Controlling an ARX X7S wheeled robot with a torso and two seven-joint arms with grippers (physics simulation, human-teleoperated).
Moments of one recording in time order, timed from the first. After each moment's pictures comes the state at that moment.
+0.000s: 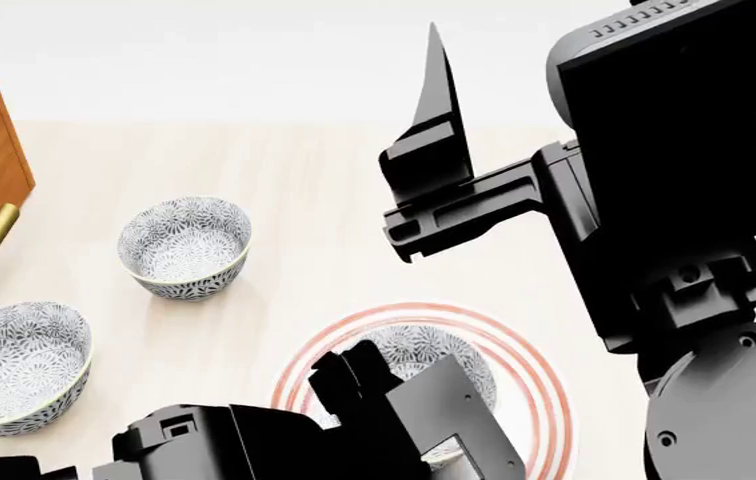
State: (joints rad) left arm -1.21 0.00 1.55 -0.52 -1.02 -0.59 -0.19; right arm 1.09 0.80 -0.47 -0.64 1.02 0.80 0.54
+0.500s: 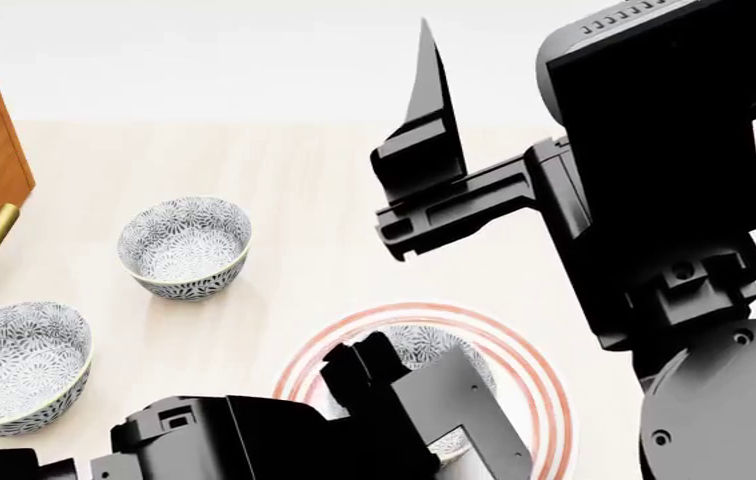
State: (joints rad) left arm -1.23 0.00 1.55 -0.52 -1.02 -0.56 -0.14; right arm 1.11 0.79 -0.48 -0.64 1.02 0.81 0.54
